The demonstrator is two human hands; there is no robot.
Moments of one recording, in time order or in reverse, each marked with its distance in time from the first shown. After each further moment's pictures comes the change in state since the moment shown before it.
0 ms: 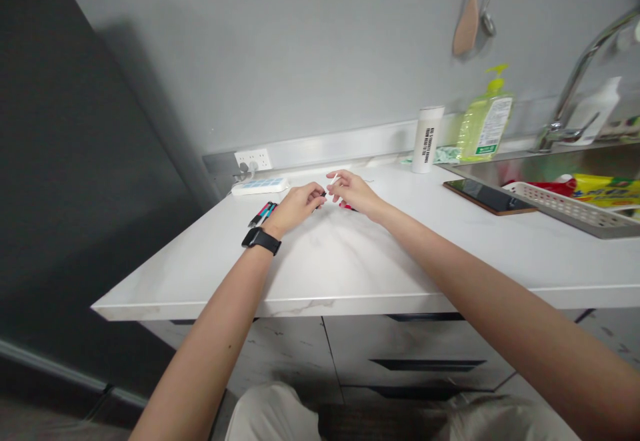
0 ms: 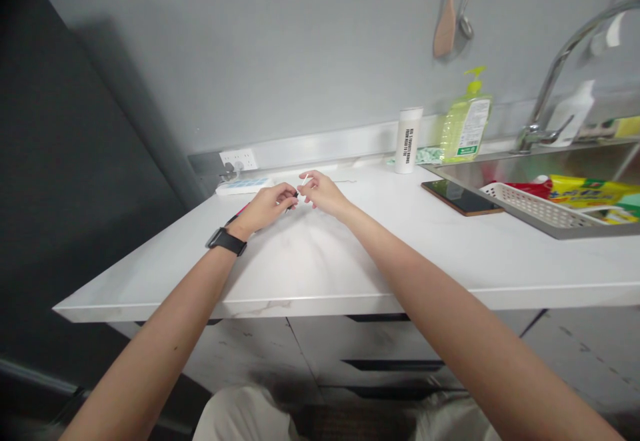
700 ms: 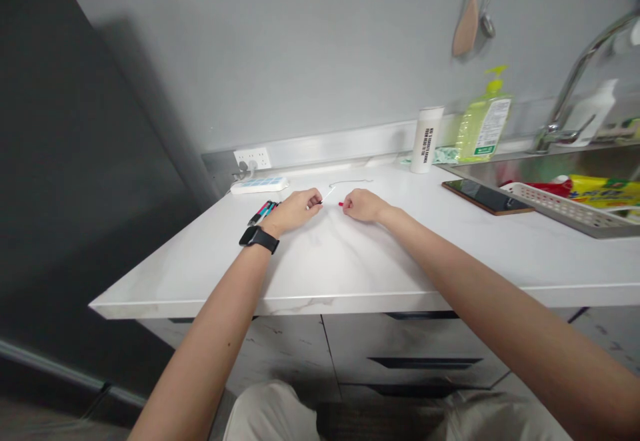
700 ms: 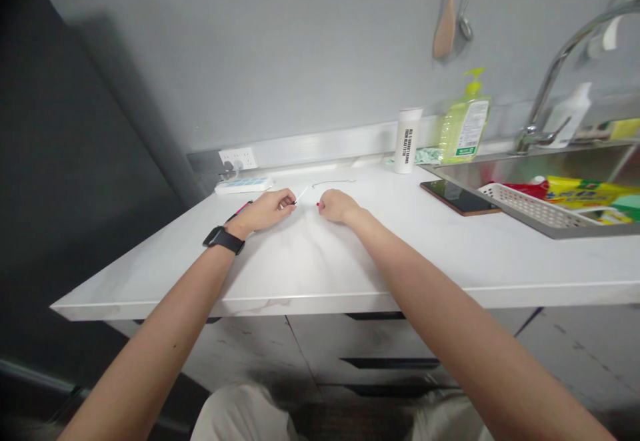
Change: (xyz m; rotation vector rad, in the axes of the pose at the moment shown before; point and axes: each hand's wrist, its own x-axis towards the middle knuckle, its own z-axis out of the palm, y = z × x) left_hand -0.002 -0.008 0.000 0.187 -0.115 -0.034; right_hand 0.002 0.029 -0.019 -1.030 -0.219 0.008
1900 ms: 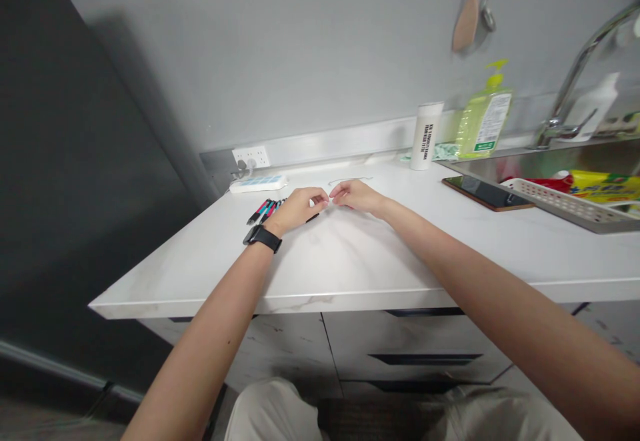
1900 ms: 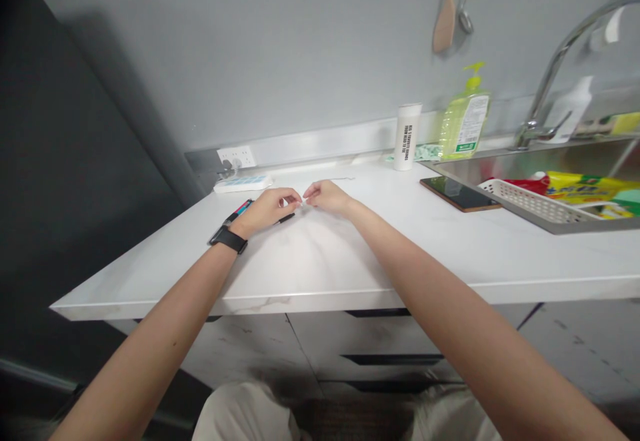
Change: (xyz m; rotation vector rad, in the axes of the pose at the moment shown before) left_hand 0.000 0.013 0.001 -0.122 0.029 0.101; right_hand -0.001 -0.012 -0.008 0.755 0.014 0.049
